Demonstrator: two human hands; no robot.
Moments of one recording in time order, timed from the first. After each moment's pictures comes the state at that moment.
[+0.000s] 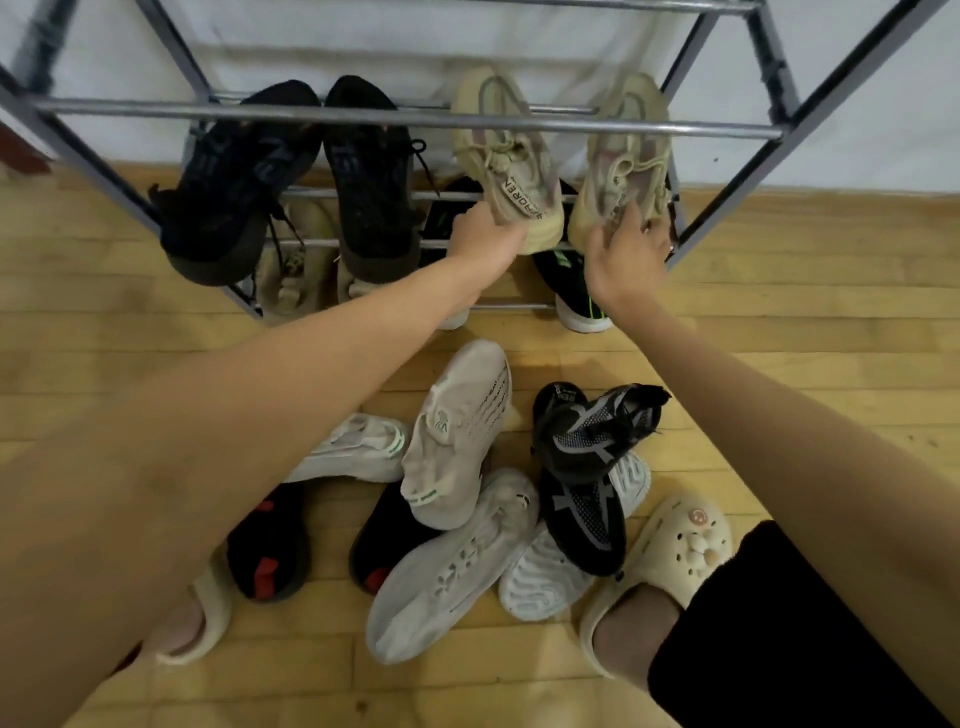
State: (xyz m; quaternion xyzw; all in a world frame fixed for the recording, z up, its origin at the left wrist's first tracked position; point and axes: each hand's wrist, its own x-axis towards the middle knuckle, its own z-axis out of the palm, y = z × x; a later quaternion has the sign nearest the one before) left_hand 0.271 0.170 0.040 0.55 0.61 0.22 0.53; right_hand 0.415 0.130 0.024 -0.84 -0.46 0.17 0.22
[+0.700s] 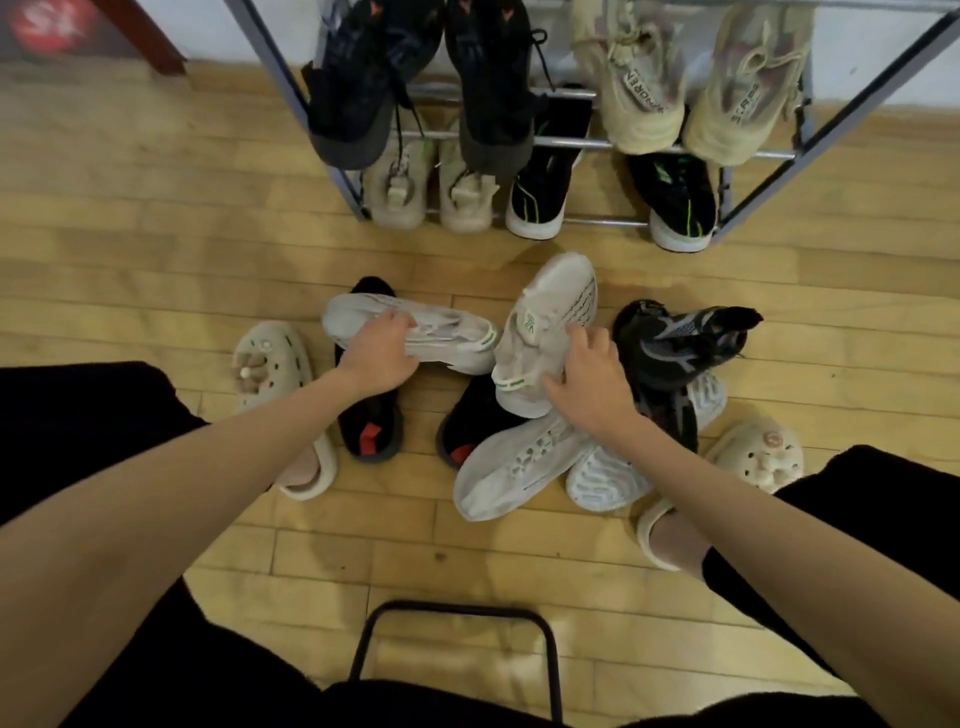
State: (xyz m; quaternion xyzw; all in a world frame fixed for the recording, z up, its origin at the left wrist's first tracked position) left_hand 0.033 0.005 -0.047 0.70 0.64 -0.08 0.30; right_hand 0.284 -0.057 -0.018 -0.72 -0.64 0.28 0.00
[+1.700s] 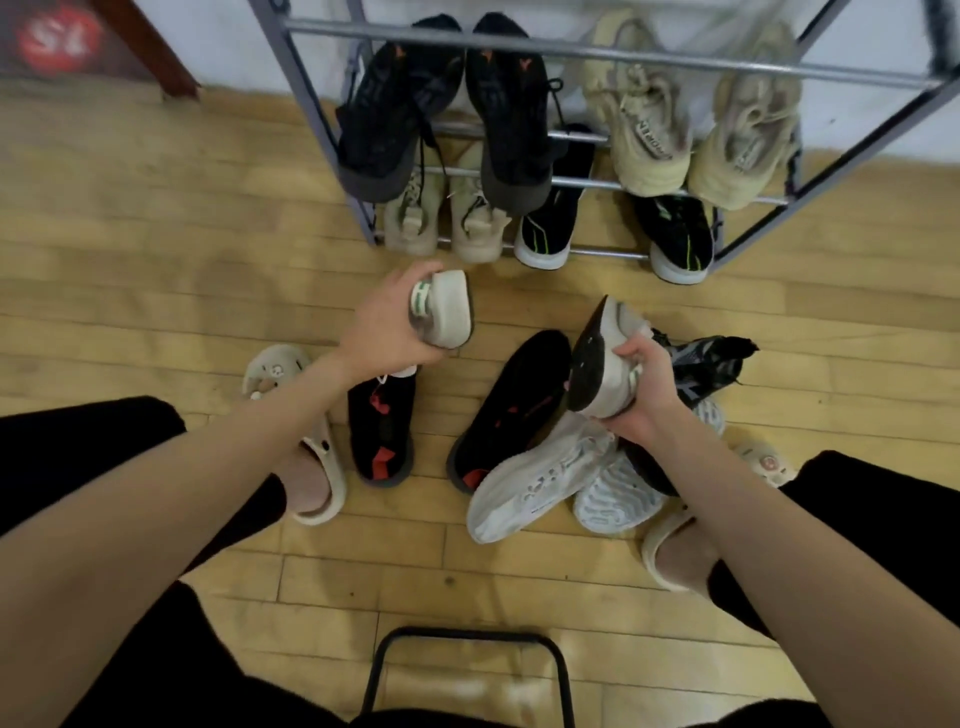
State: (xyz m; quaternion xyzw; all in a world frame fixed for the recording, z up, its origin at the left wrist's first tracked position) left_hand 0.022 0.039 0.010 0.73 0.56 0.16 0.36; right_hand 0.294 -0.037 0.036 -0.57 0.06 0.71 0.41
